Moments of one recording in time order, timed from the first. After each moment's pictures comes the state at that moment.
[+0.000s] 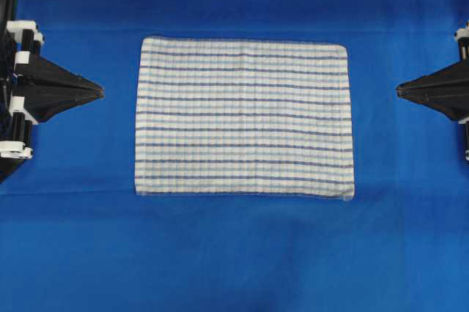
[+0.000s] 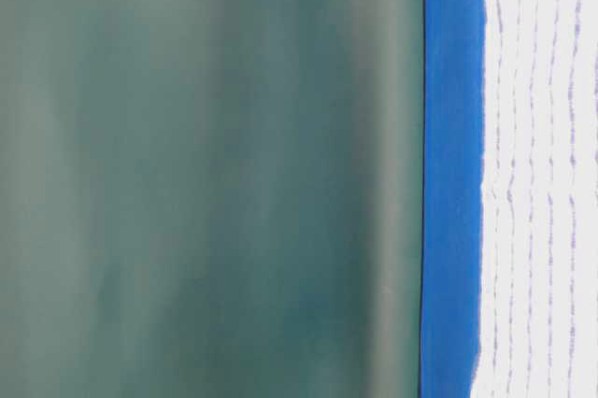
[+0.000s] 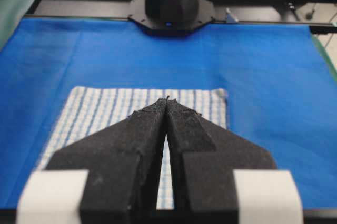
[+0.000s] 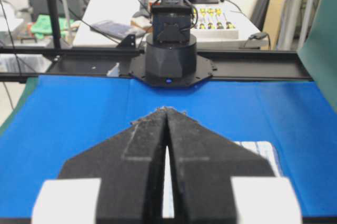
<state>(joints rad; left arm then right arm) 0.00 -0.97 1.18 0.00 -0.29 0.00 0.00 -0.96 1.17 0.00 -0.29 0.00</state>
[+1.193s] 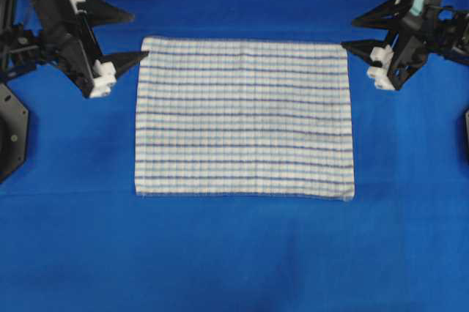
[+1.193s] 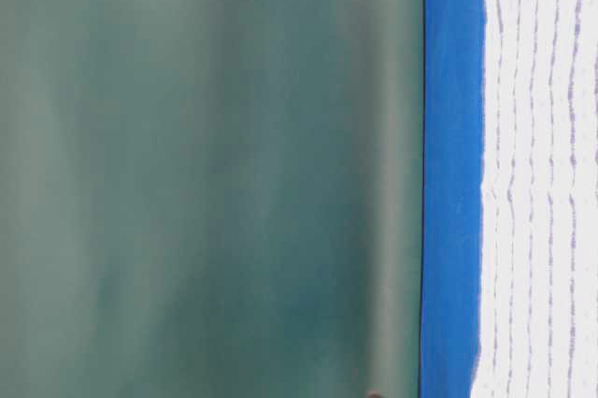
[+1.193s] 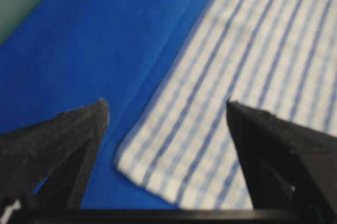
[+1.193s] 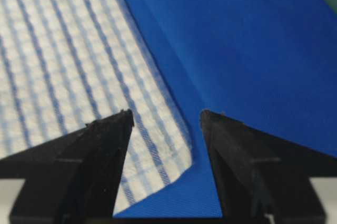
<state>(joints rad) 0.44 -0.34 1.23 -0.02 -0.56 0.07 -0.48 -0.29 1.11 0.02 -0.24 0.01</state>
